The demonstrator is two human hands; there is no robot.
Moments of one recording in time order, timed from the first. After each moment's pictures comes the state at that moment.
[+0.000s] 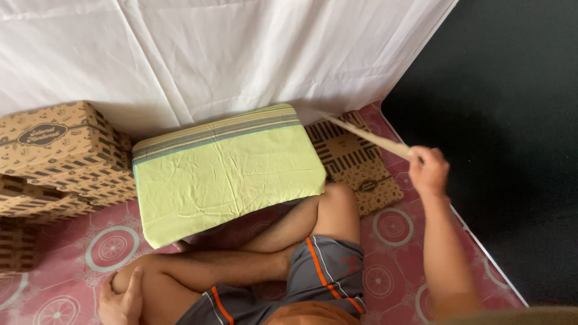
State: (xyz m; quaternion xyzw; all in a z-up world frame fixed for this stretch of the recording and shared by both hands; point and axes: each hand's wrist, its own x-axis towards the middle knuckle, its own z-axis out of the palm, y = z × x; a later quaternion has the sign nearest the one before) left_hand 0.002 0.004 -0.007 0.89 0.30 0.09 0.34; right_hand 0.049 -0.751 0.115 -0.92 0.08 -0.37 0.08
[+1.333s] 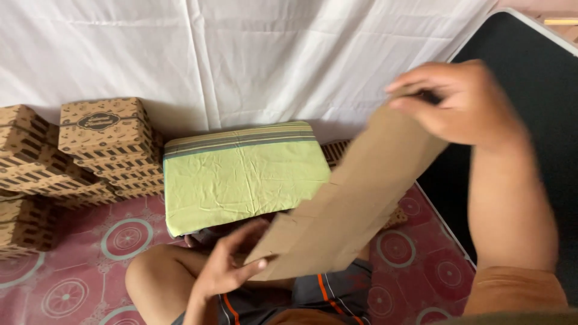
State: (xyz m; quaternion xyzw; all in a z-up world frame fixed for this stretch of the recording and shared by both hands) left_hand -0.010 -0.162 0.192 0.71 -0.27 -0.07 0.65; right_hand 0.047 -0.530 0.481 -0.90 -0.30 -0.16 0.26
